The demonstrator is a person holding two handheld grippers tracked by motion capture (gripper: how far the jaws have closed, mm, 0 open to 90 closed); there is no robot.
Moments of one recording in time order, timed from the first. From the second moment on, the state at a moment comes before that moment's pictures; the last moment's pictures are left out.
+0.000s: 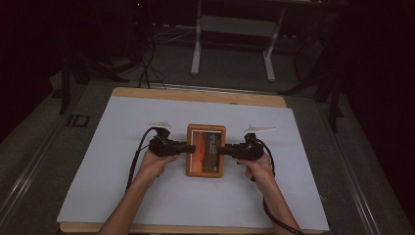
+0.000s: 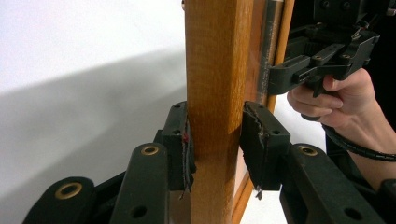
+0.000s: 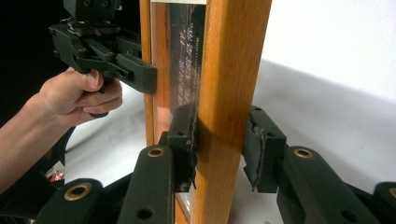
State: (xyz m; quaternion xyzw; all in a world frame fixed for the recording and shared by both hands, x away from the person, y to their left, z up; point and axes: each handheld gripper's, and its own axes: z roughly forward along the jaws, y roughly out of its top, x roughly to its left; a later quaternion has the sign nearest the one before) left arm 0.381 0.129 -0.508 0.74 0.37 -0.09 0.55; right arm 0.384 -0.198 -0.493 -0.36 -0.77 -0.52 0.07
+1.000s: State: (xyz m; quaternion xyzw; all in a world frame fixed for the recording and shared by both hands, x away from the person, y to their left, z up) left arm 0.379 0.121 -0.513 0.76 0.42 0.00 0.50; right arm 0.400 -0.188 -0.508 -0.41 -0.77 -0.49 0.05
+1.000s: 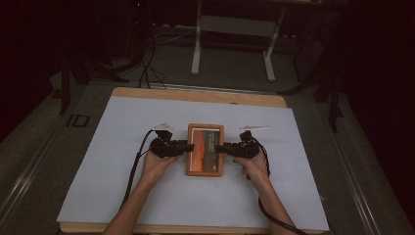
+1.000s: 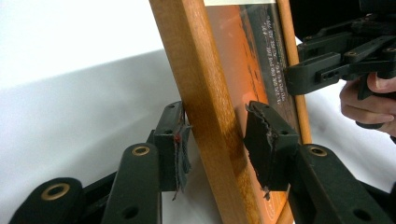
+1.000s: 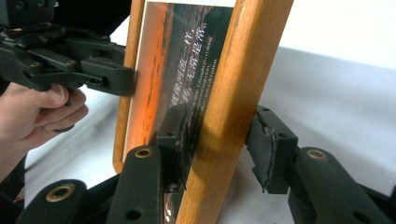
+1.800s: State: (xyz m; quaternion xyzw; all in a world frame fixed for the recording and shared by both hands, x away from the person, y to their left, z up) left arm 0.401 0.122 -0.534 0.74 0.46 -0.06 0.50; right arm 0.409 -0.189 -0.524 -0.48 -0.74 -0.46 0.07
